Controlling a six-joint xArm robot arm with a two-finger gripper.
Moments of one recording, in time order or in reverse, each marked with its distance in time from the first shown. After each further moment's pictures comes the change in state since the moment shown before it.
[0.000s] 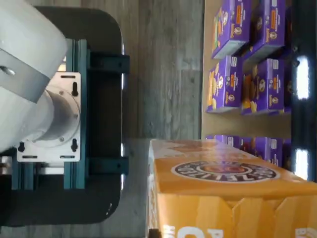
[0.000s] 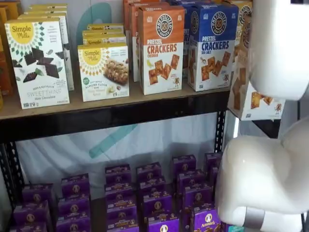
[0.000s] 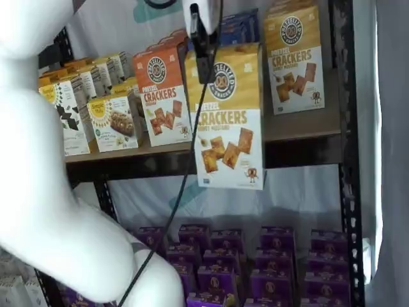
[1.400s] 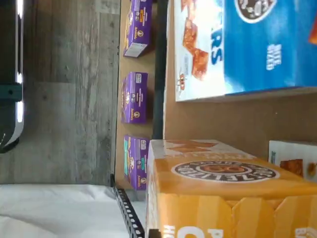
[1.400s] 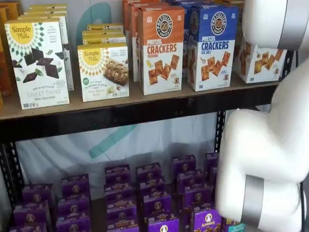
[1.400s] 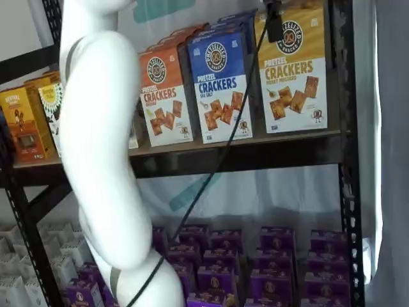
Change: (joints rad) arm -0.126 0.433 -0.365 0.035 -0.238 -0.133
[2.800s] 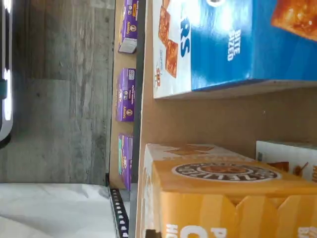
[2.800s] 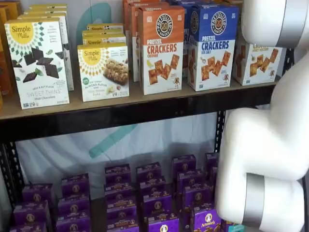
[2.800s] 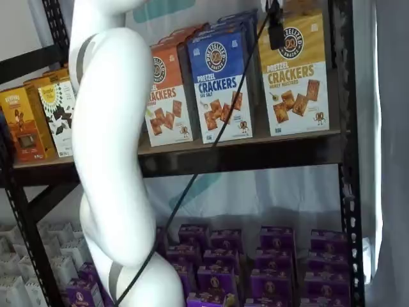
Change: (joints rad) arm 0.066 0.082 -0.031 -0.031 -0.043 0.052
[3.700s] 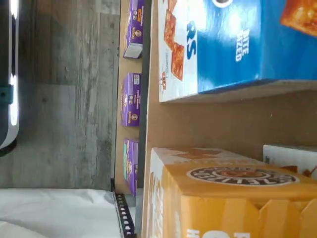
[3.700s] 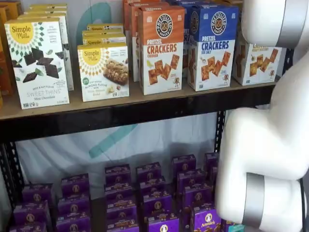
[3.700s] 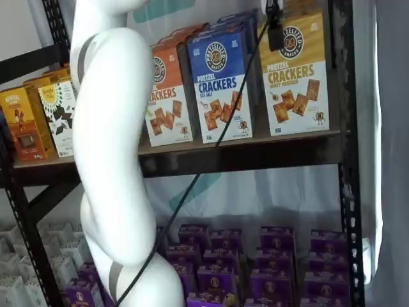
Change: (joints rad) arm -0.006 0.005 0.001 0.008 0.017 -0.001
